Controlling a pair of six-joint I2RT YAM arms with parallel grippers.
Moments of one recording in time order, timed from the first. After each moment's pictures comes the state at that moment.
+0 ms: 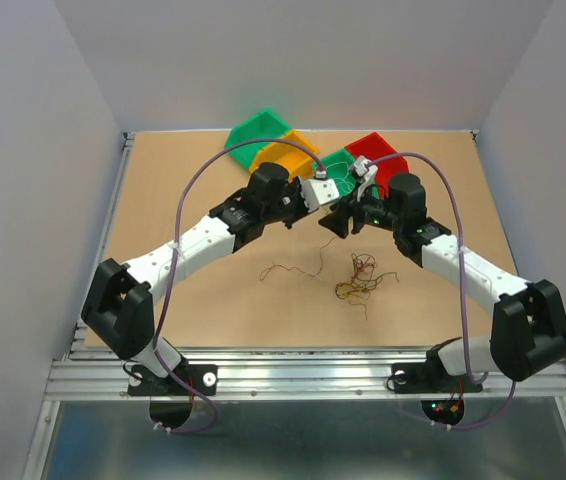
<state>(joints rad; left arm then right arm) -0.73 1.54 1.22 -0.15 0.20 0.54 0.40 1.35 0.87 0.19 -0.61 0.04</state>
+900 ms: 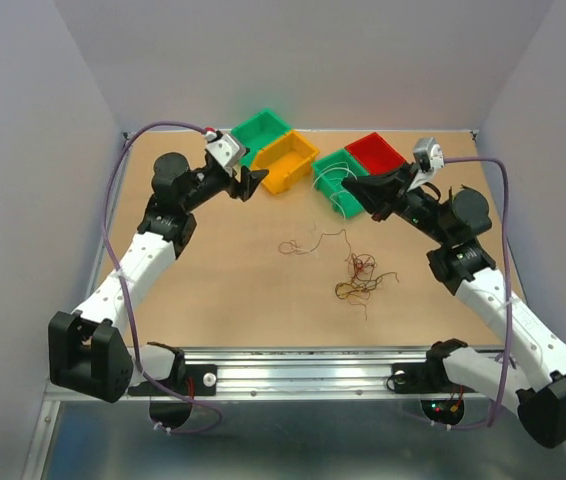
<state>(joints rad) -0.29 1.25 1.00 0.27 0.55 0.18 0.40 1.01 0.86 0.46 -0.54 0.33</state>
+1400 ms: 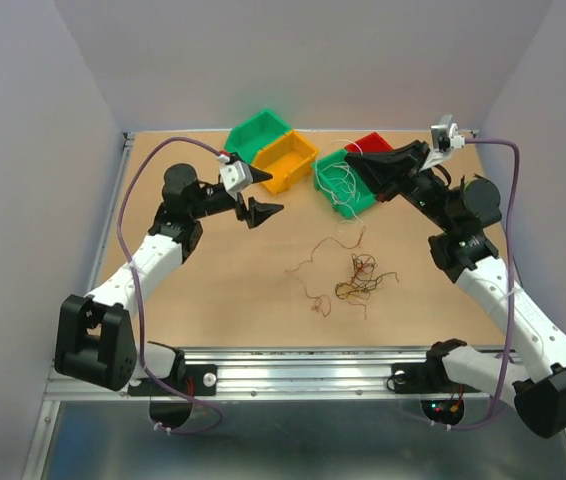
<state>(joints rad) -0.30 1.31 0.92 0.39 0.90 0.17 0.40 1.04 0.98 0.55 -0.50 0.47</state>
